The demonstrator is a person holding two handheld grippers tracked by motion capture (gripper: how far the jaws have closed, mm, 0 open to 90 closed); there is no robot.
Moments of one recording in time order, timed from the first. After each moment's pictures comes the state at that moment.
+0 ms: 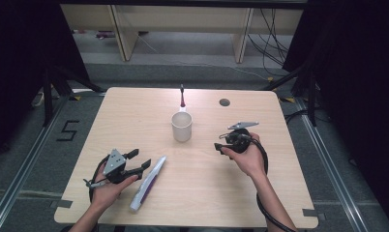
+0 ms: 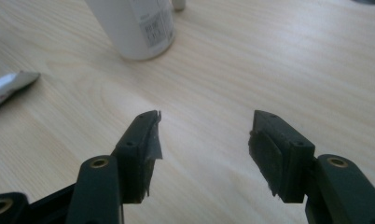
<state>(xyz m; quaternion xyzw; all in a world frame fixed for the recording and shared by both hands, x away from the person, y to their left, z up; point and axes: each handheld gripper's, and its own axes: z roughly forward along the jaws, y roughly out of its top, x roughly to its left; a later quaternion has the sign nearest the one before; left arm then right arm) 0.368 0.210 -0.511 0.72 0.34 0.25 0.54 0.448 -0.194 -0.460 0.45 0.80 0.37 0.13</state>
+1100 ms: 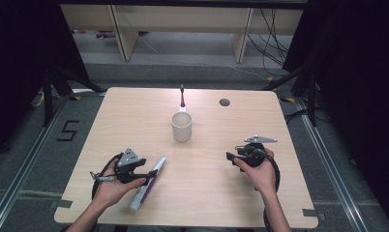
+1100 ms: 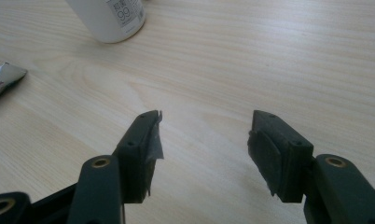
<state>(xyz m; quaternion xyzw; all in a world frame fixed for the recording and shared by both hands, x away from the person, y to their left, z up) 0.361 0.181 -0.480 0.82 0.37 0.15 0.41 0.415 -0.233 -0.482 0.51 0.76 0.39 0.12</state>
